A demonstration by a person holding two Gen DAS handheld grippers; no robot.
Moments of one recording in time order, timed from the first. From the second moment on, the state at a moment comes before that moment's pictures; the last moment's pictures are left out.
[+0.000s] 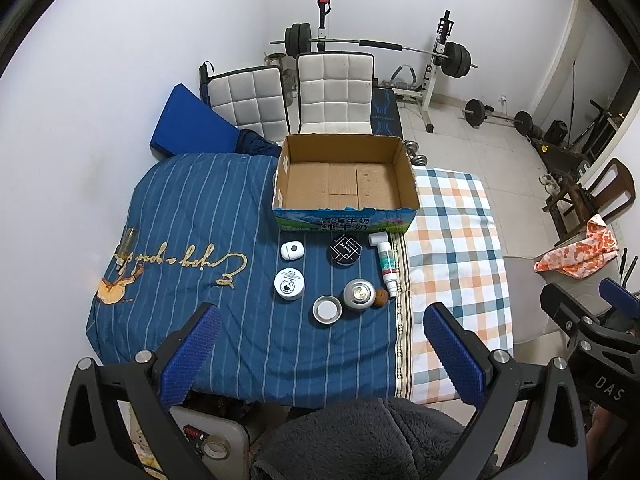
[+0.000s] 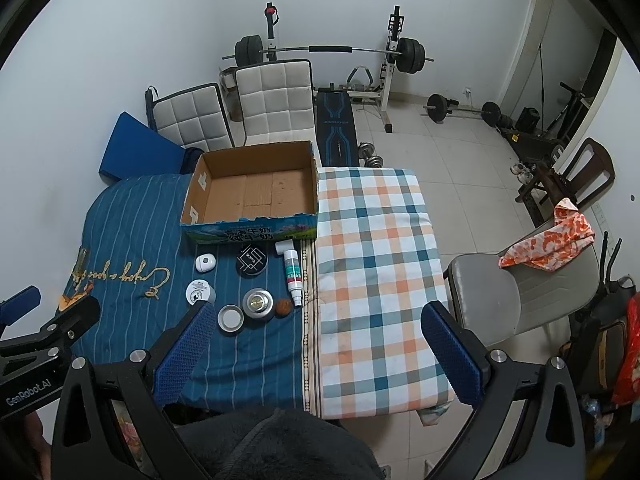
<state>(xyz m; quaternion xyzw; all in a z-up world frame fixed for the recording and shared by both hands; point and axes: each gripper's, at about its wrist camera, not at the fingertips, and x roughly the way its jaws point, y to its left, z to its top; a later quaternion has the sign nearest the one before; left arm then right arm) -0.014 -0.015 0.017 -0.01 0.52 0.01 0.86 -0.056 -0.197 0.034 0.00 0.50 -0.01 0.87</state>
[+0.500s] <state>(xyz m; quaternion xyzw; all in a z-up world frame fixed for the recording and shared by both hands) -0.016 -0.013 0.018 -0.02 0.52 0.01 0.86 -0.060 -0.198 0.033 0.00 0.49 -0.02 0.87</state>
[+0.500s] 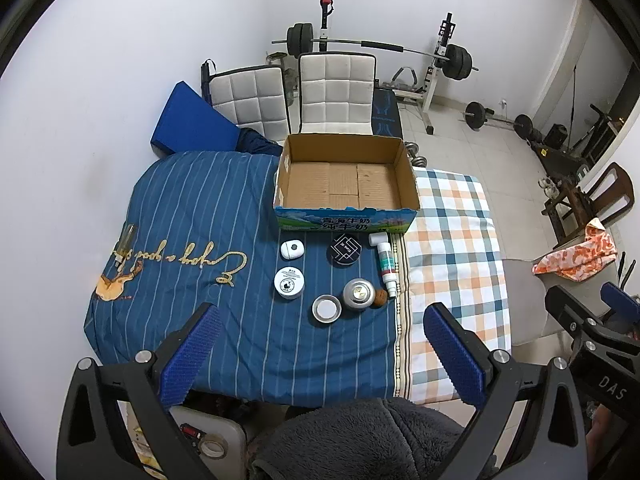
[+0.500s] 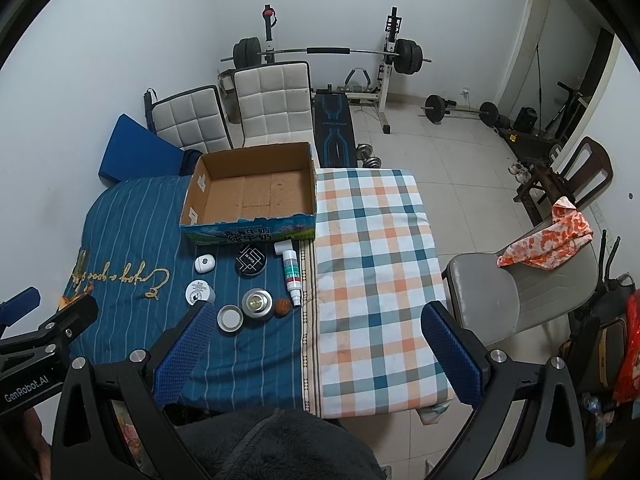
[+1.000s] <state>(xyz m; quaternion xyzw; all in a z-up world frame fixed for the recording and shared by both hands) -0.018 -0.008 0.016 -0.02 0.52 0.01 0.85 -0.062 -0.199 0.035 0.00 0.49 -0.01 0.87</state>
